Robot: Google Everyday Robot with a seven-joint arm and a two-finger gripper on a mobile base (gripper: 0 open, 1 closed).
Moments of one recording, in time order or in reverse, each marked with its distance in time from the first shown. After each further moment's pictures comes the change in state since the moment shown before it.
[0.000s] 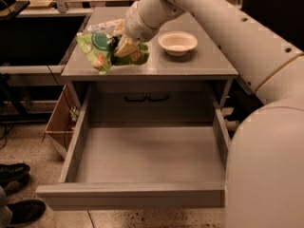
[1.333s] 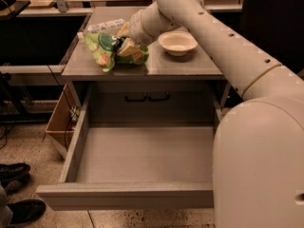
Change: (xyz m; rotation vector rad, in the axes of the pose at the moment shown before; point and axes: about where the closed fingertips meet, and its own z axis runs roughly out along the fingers) arm 0.046 -0.047 0.042 0.150 -0.018 0.010
